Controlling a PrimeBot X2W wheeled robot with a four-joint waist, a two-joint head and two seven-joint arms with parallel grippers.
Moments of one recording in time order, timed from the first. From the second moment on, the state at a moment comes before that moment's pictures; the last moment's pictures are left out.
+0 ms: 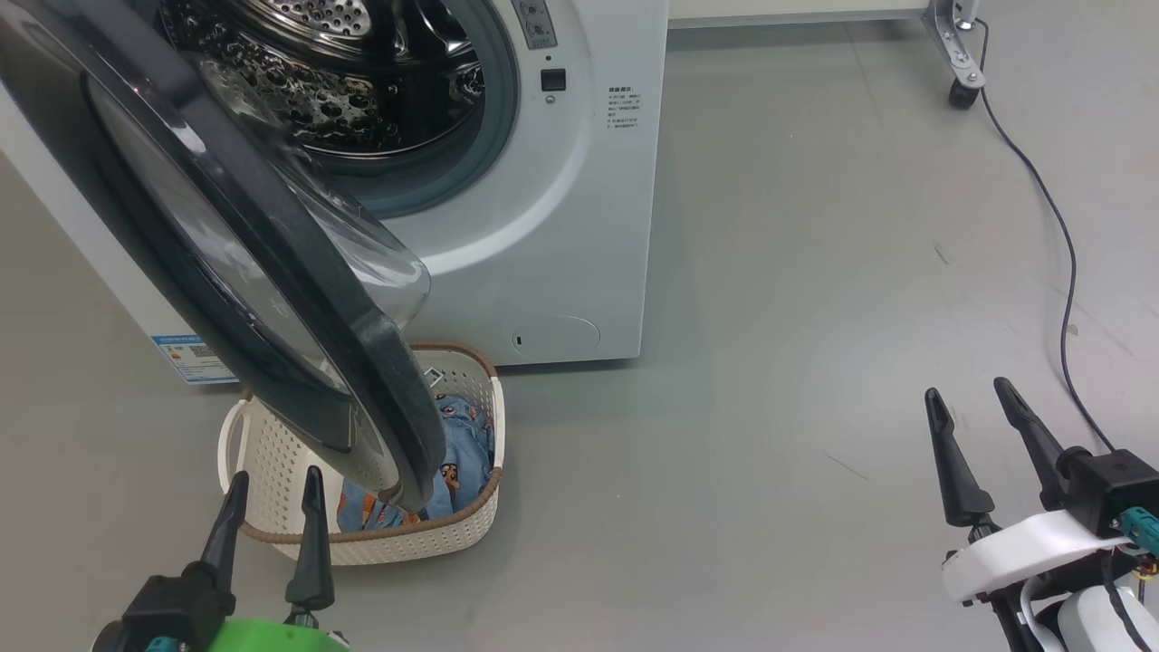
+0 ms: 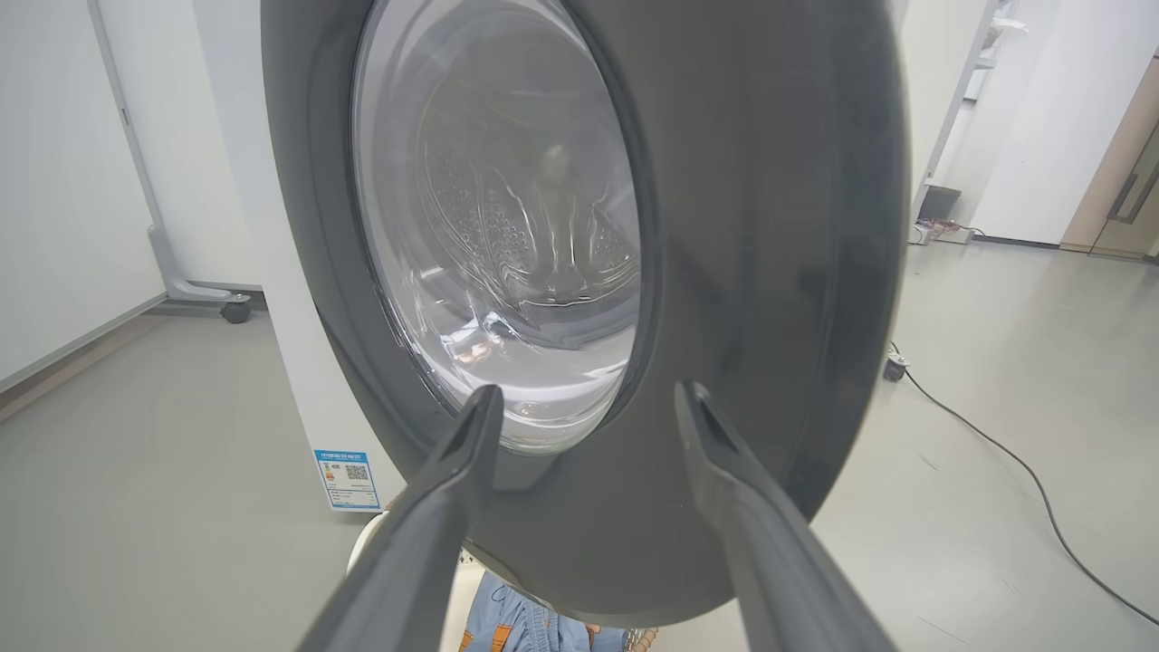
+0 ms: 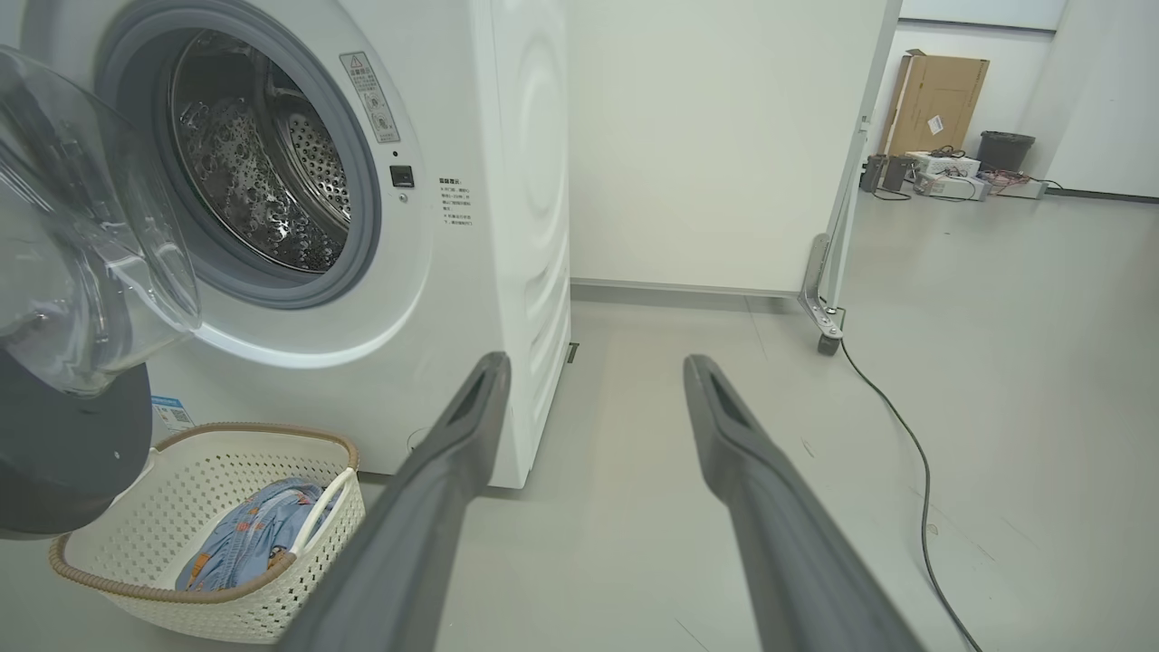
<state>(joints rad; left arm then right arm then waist) 0.00 0.04 -0.13 0.10 -0.20 -0.09 -0.25 0.00 -0.28 0.18 0.13 0.33 0.02 -0.25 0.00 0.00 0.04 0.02</state>
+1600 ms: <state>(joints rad) -0.19 0.04 -0.57 -0.23 -0.28 -0.10 -0.26 0.04 -0.21 0.15 0.15 0.27 0.06 -0.25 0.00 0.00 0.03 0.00</state>
